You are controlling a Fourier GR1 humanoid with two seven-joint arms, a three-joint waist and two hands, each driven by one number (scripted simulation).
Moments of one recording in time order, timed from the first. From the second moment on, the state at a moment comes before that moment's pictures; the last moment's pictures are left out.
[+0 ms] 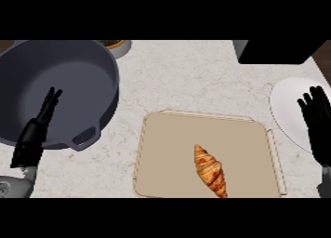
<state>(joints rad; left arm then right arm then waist) -0.11 0.49 -0.19 -1.36 0.06 0.28 -0.18 -0.07 -0.42 0.00 -1.44 -0.45 -0.16 -0.11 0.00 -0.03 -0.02</state>
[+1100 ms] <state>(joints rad) -0.02 0.46 -0.13 -1.61 0.16 0.30 0.16 -0.28 -0.62 0.61 -1.61 0.12 0.22 -0.37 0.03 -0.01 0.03</state>
